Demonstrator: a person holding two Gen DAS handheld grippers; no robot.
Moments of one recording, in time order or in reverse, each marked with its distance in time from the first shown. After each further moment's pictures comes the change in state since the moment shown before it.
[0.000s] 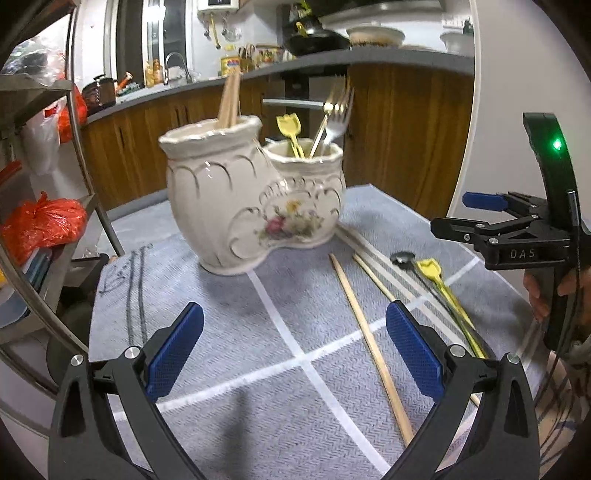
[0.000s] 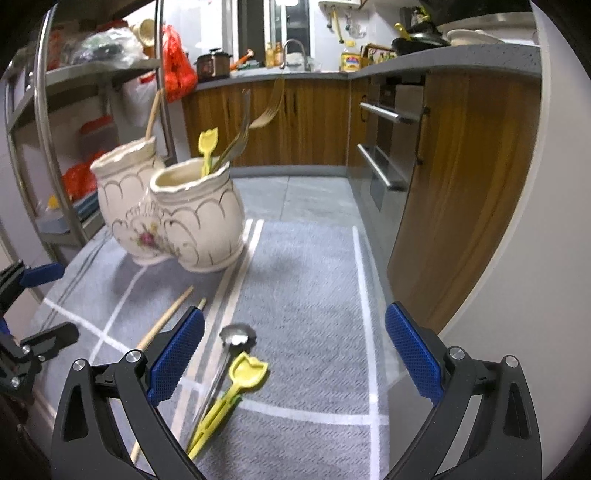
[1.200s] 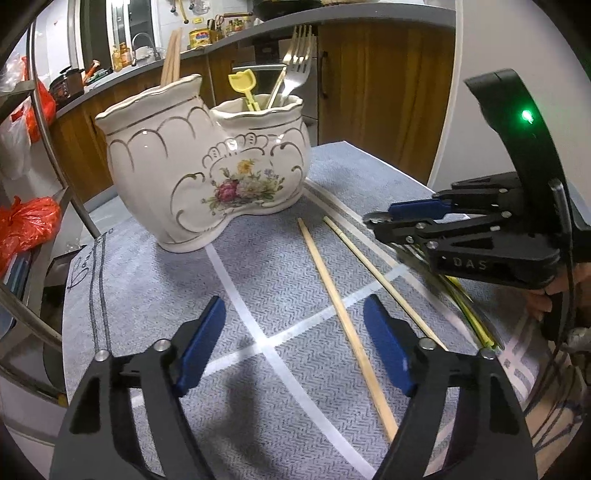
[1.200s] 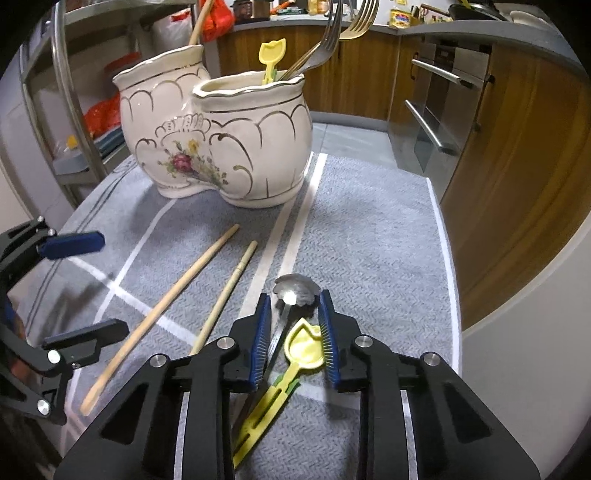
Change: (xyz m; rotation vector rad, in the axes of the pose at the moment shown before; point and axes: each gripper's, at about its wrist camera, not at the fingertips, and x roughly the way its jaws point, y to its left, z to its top) left arm 0.023 -0.028 -0.003 0.079 0.141 -0.060; right arm 0.038 0.037 -0.008 -0.092 0.211 0.103
